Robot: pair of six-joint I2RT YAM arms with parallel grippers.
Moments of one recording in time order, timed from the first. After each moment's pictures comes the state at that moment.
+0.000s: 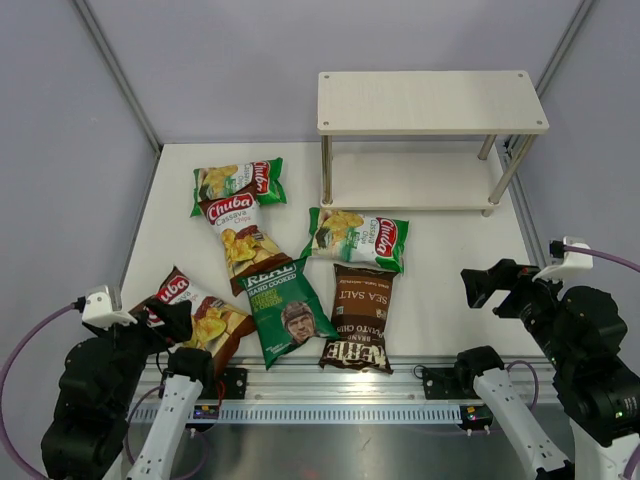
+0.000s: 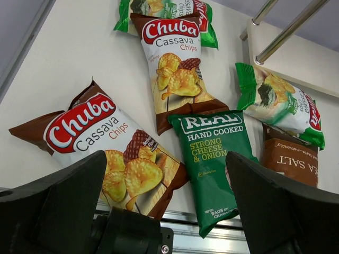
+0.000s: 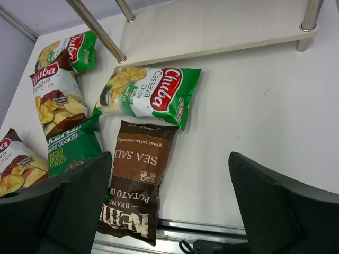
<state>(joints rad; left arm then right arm) -0.16 0.17 1.13 -1.26 -0.15 -0.38 0.25 0.44 1.25 -1.10 0.04 0.36</state>
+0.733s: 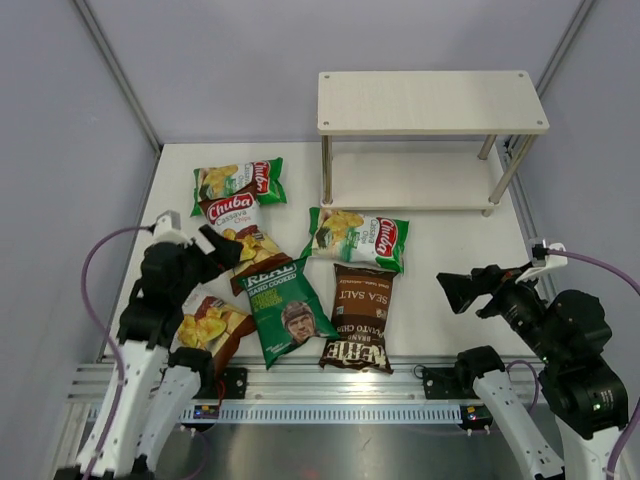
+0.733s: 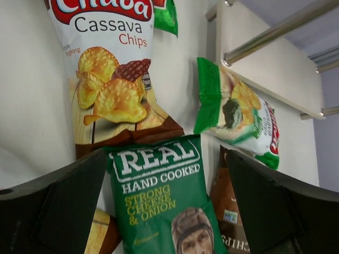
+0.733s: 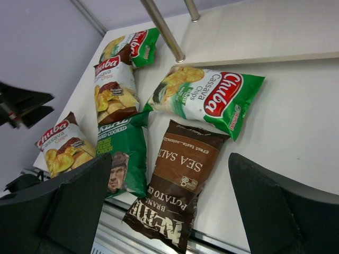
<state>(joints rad) -0.16 0.46 0.68 -0.59 0.05 -0.64 0.25 0.35 1.08 -0.91 -0.18 0.42</state>
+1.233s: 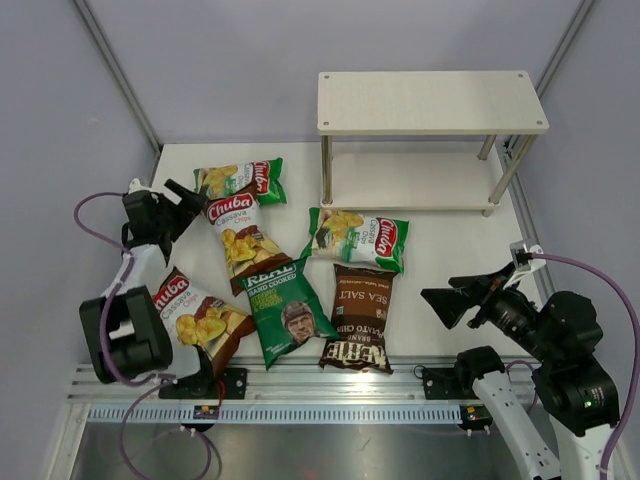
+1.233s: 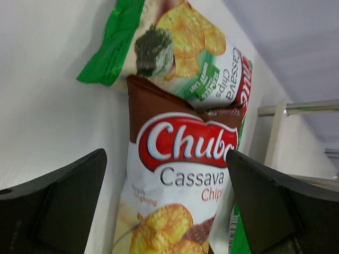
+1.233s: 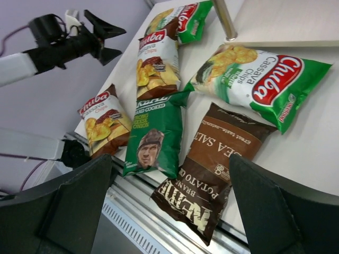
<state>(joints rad) 0.25 1.33 0.81 0.00 0.24 -0.66 0.25 0.32 1.01 -0.86 -0.40 0.46</state>
